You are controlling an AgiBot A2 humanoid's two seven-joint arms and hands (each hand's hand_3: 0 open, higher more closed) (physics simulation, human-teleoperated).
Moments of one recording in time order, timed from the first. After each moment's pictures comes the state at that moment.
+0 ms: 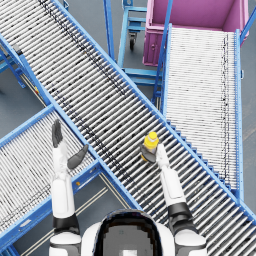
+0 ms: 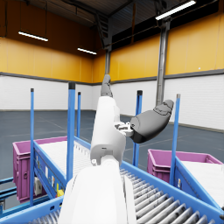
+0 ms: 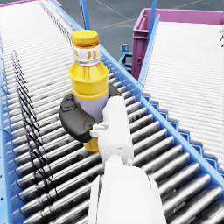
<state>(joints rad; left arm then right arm) 0.26 1.39 -0.11 -1.91 1.33 0.00 0.00 0.34 -1.47 0.28 1.07 1.33 0.02 0.00</state>
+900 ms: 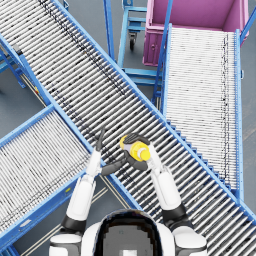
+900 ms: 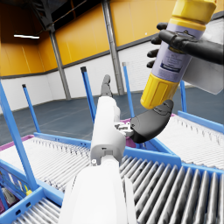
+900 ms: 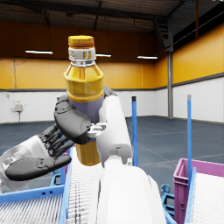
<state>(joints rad) 0.22 1.43 0.29 -1.87 1.58 0.00 0.00 0.44 -1.56 0.37 1.82 1.33 0.10 0.00</state>
